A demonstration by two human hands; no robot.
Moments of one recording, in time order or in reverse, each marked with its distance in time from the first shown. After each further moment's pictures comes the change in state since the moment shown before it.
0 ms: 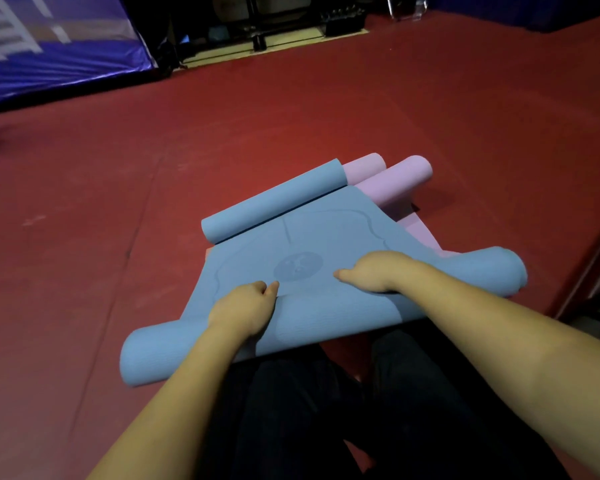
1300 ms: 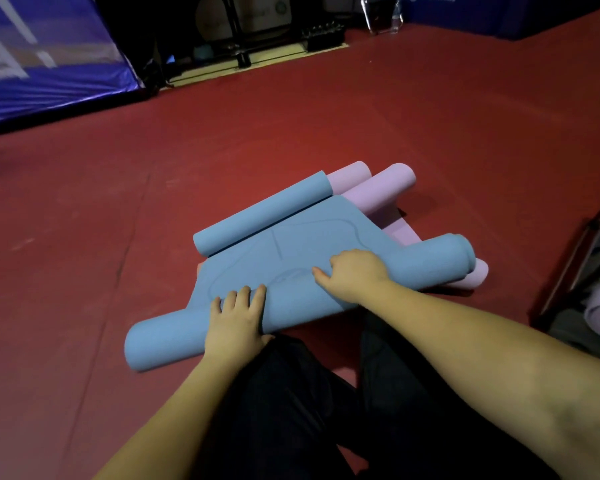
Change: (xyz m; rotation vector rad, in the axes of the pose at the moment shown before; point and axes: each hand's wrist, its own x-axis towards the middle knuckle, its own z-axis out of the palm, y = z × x) left_hand -0.006 -0.017 0.038 0.415 0.360 0.364; right_hand 0.014 -0.004 0.028 -0.094 0.543 0.010
